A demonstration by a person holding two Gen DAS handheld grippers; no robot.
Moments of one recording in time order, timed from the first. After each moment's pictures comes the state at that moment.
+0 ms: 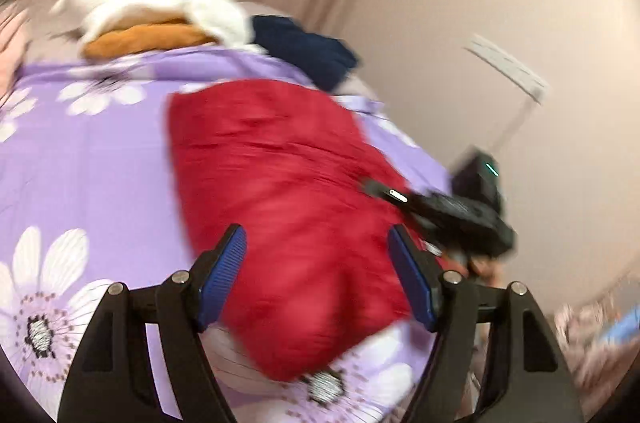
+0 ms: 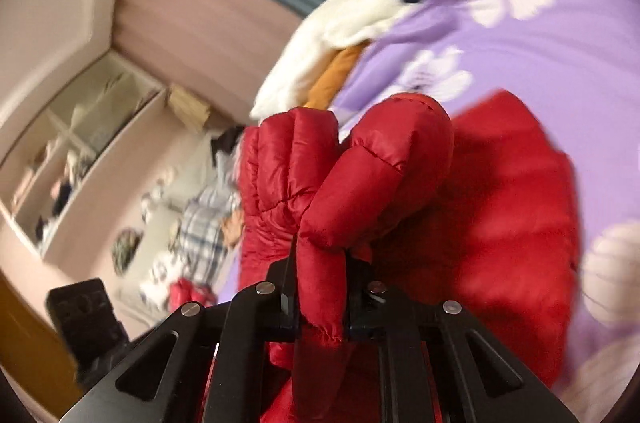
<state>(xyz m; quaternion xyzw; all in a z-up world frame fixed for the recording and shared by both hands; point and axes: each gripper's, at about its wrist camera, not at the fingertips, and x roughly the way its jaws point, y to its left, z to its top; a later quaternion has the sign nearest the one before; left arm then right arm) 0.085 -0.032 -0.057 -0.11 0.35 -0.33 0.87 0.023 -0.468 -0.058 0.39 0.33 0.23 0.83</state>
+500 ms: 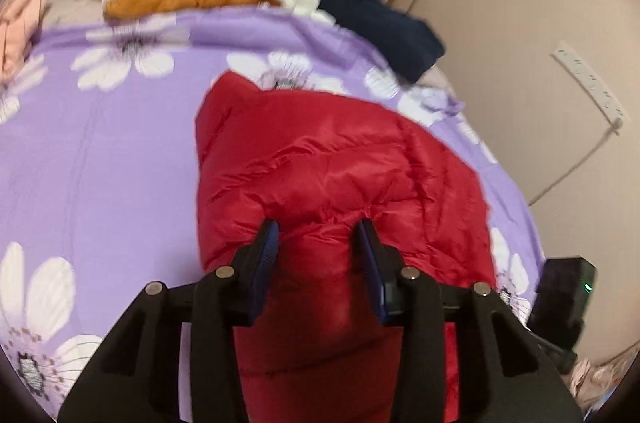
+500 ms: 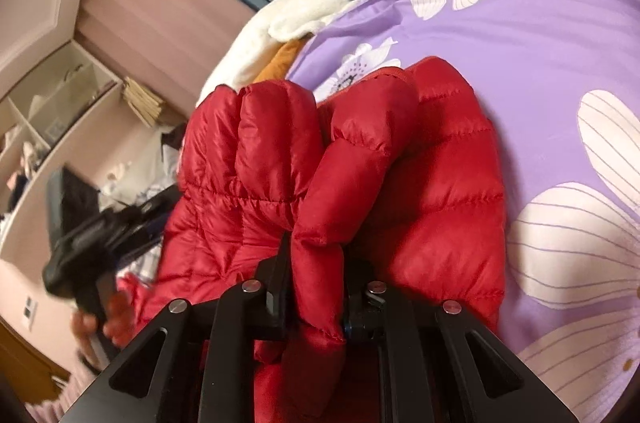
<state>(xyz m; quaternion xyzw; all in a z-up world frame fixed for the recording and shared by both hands) 0.183 -0.072 -0.091 -0.11 0.43 -0.24 0.87 0.017 -0.472 -0.091 0.34 0.36 0.16 0.86</state>
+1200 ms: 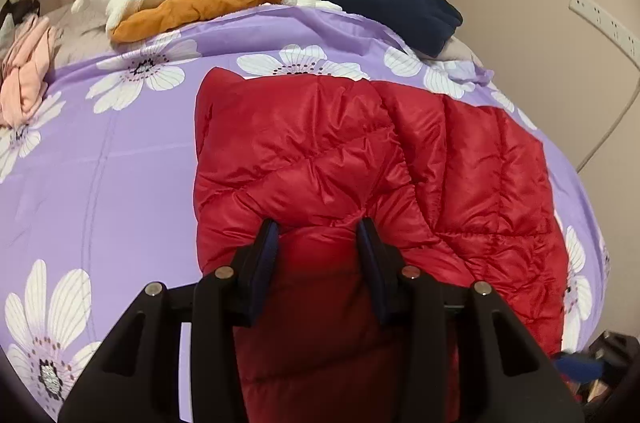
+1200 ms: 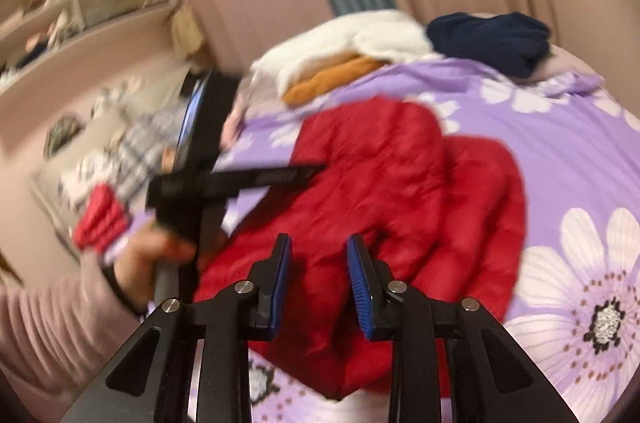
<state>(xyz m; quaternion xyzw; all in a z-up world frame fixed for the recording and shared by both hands) 0.172 -0.100 -0.099 0.00 0.40 -0.19 0.89 -0.039 -0.405 -0.022 0.11 0.33 0.19 0.92</state>
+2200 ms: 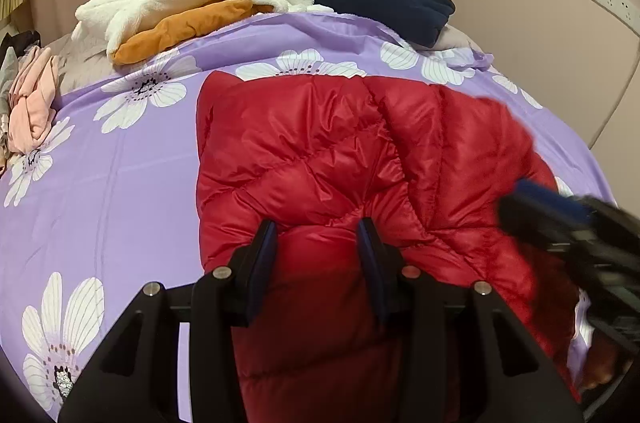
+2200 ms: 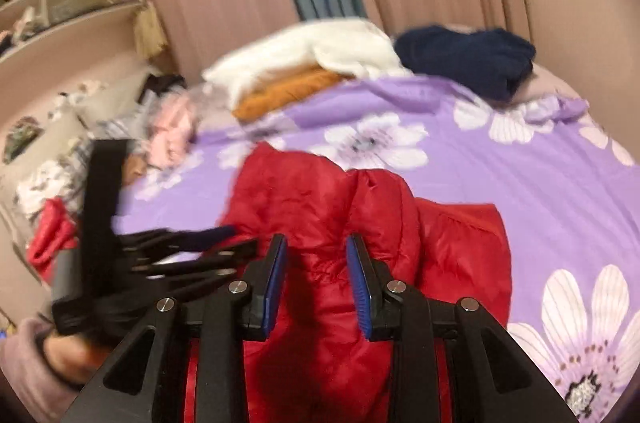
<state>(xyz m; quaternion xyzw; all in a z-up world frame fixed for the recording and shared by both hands) 0.159 -0.112 -0.103 0.04 0.39 -0.18 0.90 0.062 -0.425 -0.020 0.09 0.34 0.11 0.93</state>
